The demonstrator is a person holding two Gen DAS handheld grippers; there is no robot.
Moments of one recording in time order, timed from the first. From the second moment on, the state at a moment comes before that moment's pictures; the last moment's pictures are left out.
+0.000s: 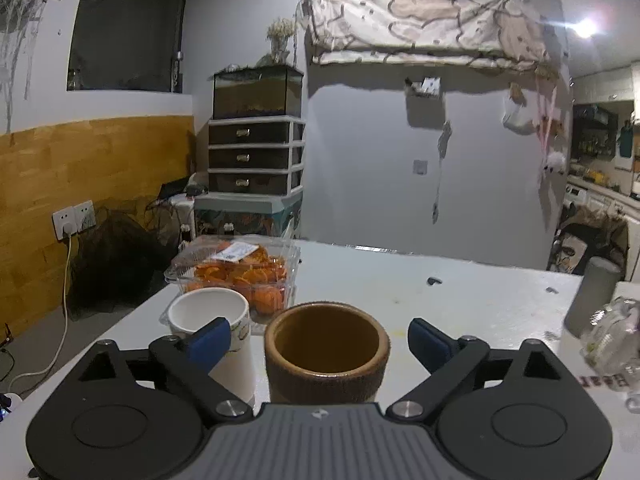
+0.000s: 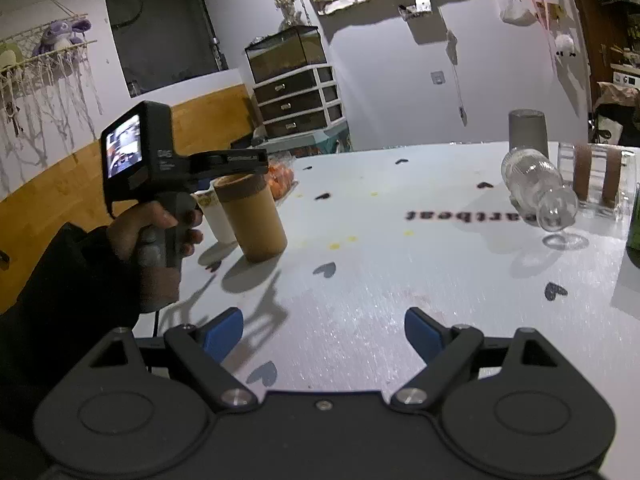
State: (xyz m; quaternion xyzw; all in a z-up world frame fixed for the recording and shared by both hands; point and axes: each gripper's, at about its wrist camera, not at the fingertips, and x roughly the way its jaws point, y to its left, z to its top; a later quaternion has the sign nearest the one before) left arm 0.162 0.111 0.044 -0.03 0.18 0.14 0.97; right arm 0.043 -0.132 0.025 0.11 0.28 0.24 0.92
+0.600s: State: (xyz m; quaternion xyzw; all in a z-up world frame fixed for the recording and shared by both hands) left arm 0.030 0.081 0.033 0.01 0.18 0.10 0.98; right arm 0.035 -0.130 0.035 0.06 0.20 0.21 0.95
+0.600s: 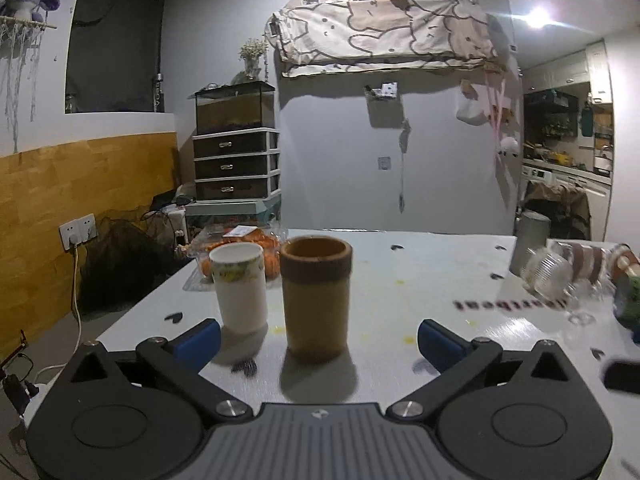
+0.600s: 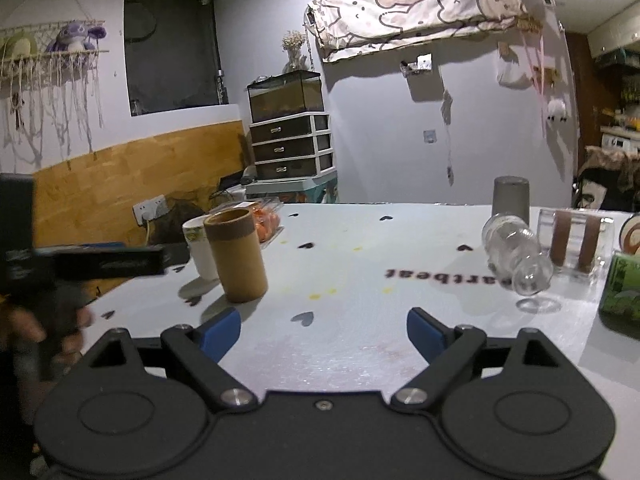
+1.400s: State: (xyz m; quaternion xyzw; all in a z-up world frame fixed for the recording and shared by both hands) left arm -0.022 0.064 0.011 0.01 0.18 0.10 0.98; right arm 0.024 -0.126 0.026 0.01 0.19 0.15 0.97
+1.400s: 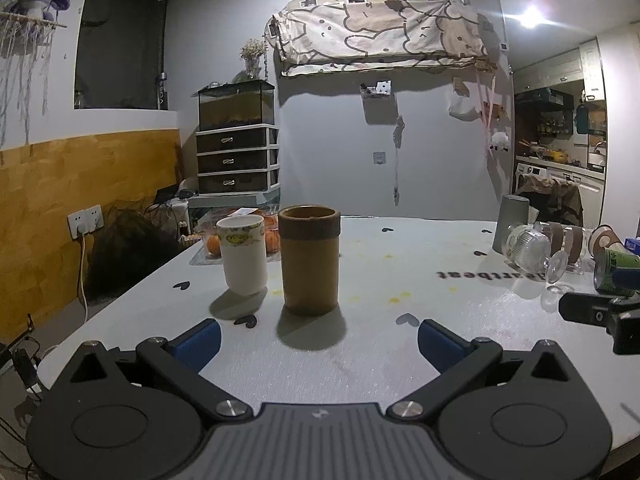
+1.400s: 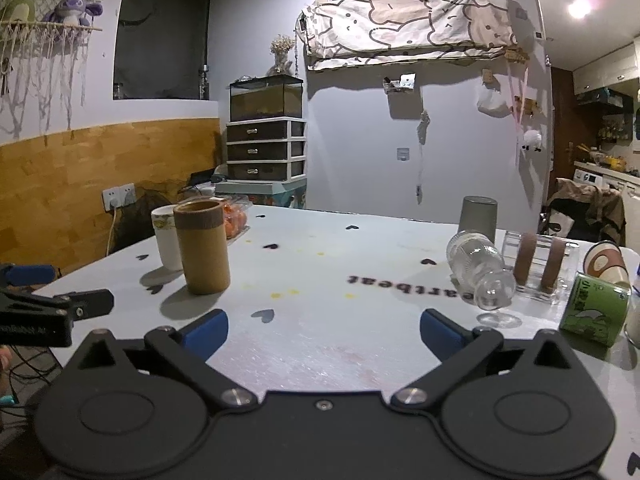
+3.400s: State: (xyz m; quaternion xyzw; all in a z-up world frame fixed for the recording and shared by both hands) left arm -0.024 0.062 0.008 0.00 0.18 0.09 0.98; right arm 0.017 -0.124 0.026 0.00 0.18 0.15 0.97
